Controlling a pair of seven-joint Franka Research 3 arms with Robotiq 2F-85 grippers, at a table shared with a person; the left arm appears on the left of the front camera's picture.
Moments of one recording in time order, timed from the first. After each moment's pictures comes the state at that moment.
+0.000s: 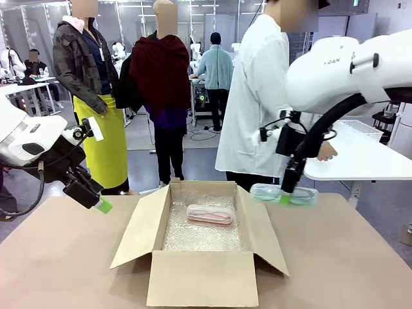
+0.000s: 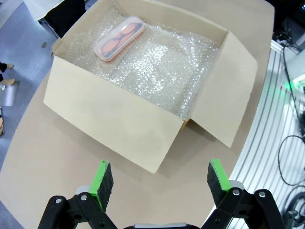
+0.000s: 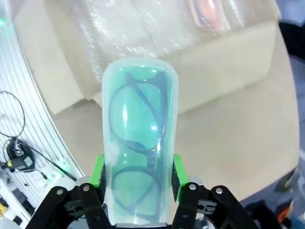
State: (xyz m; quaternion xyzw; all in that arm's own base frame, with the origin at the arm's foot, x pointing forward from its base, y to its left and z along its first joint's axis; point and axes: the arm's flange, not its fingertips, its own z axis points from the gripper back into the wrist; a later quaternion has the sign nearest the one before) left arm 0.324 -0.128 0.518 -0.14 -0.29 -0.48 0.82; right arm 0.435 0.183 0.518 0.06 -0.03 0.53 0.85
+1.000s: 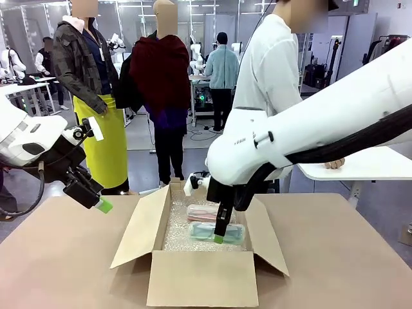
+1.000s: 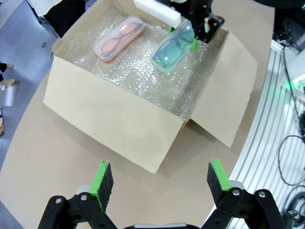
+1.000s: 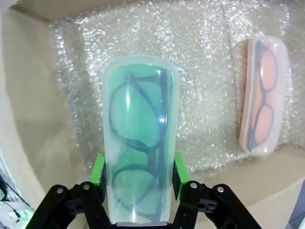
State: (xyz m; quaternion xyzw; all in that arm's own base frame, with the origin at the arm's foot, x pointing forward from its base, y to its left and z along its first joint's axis) left arm 0.324 -0.128 0.518 -0.14 -0.29 -0.48 0.82; right arm 0.458 0.323 0.380 0.06 -0.06 0.62 0.78
